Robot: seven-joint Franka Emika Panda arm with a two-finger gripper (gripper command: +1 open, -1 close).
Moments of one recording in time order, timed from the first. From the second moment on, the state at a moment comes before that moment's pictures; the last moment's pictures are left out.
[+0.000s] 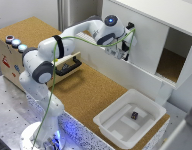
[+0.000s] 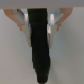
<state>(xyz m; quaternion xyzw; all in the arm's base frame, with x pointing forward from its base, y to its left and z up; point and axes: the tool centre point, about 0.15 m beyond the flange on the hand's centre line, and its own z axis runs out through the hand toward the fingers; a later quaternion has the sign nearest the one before) 0.546 -0.104 0.599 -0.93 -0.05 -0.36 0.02</state>
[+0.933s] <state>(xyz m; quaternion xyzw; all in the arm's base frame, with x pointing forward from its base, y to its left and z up) 0.543 0.024 0.599 -0.92 -0.09 -0.38 0.03</state>
